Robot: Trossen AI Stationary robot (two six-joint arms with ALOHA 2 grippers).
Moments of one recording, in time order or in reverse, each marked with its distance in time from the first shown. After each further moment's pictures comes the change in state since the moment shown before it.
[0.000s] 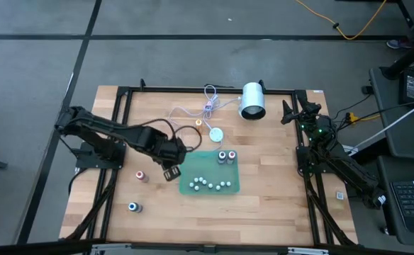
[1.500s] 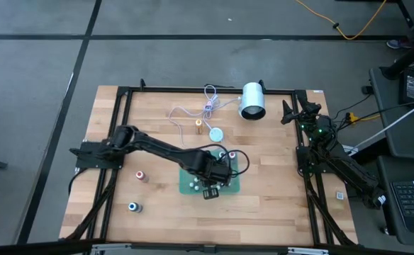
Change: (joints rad) left arm -0.035 0.645 0.566 0.080 -0.033 0.261; right arm 0.000 0.000 0.000 0.000 0.000 0.000
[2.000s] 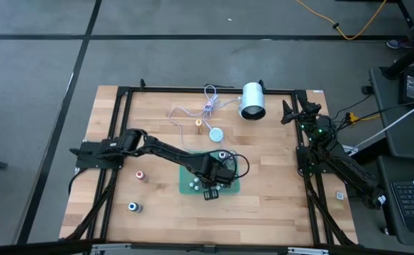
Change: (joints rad) left arm 0.015 0.104 0.000 0.003 0.021 0.003; right arm 0.000 0.000 0.000 0.000 0.000 0.000
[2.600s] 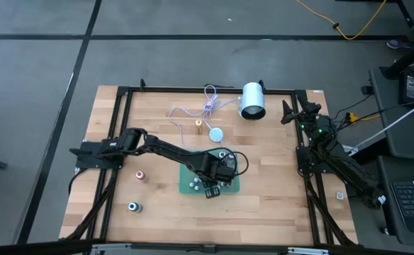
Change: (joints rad) left arm 0.014 -0.001 -0.013 0.007 0.016 -0.069; right arm 0.000 0.000 0.000 0.000 0.000 0.000
